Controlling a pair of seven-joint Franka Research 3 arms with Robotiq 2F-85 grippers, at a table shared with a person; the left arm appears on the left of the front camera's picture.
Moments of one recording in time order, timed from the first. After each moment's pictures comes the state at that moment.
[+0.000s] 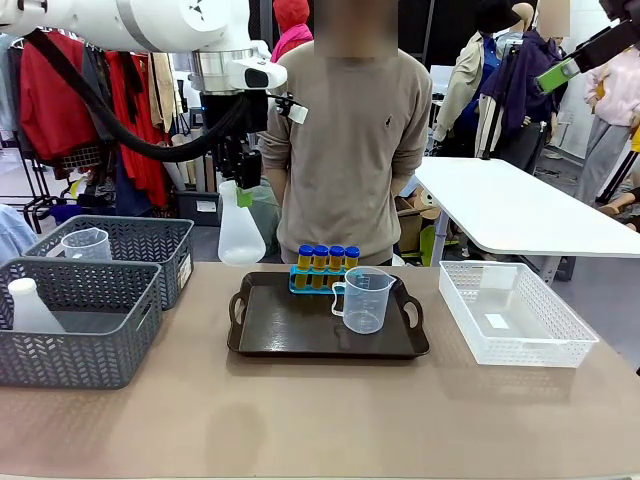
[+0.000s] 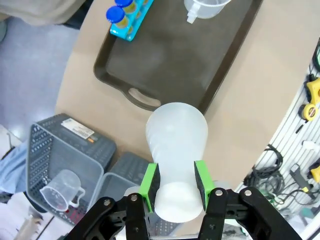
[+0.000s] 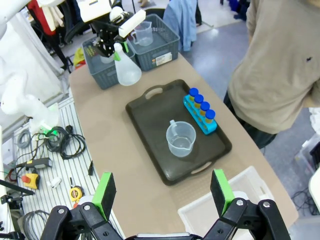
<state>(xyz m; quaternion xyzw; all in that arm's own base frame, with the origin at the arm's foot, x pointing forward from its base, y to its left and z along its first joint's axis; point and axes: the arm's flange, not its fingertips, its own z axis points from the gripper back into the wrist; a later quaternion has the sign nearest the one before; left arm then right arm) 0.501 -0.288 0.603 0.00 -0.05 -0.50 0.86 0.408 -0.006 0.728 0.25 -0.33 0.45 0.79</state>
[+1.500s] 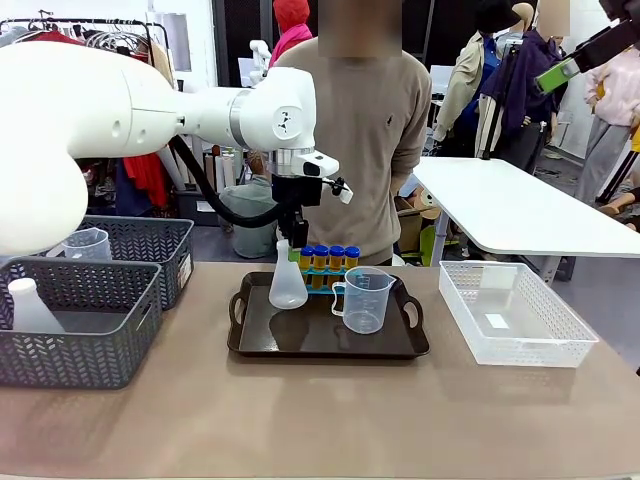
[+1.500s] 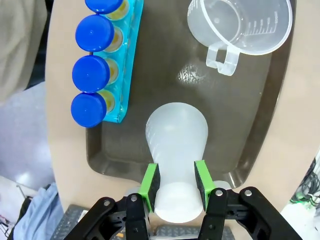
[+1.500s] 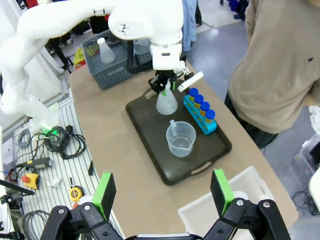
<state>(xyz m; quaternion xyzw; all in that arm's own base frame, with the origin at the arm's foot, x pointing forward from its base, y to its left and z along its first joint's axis) 0.625 -0.375 0.451 -0.02 0.01 -0.60 0.80 0.408 -0.006 0.728 0.25 -0.33 0.45 0.79</state>
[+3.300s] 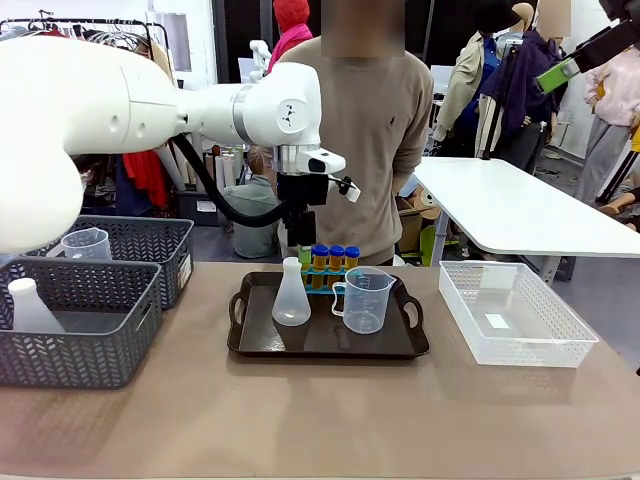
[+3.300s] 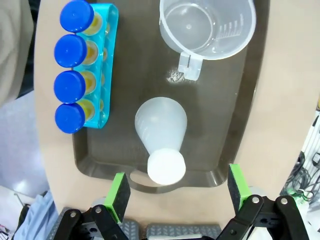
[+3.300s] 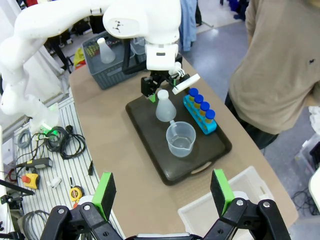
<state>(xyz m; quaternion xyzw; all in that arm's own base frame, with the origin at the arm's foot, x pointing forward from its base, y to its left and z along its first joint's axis) 0.606 -0.385 0.469 -0.04 0.02 -0.62 0.79 0.408 -0.006 0.728 0.25 -0.33 0.45 0.79</state>
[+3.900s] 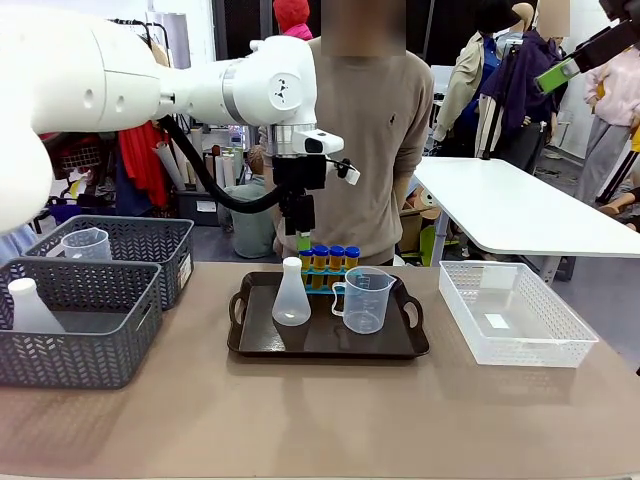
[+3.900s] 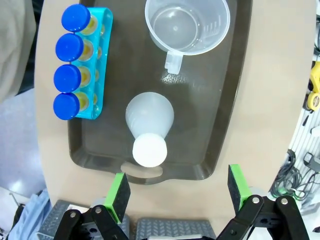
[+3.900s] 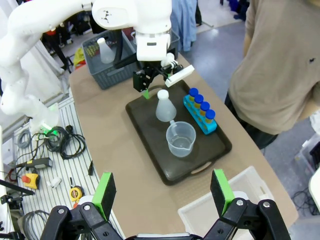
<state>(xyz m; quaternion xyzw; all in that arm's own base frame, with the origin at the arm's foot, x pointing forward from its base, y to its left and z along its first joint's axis) 0.591 -0.378 0.493 -0.06 0.02 -0.61 0.79 0.408 -0.006 0.728 0.25 -0.33 0.45 0.79</state>
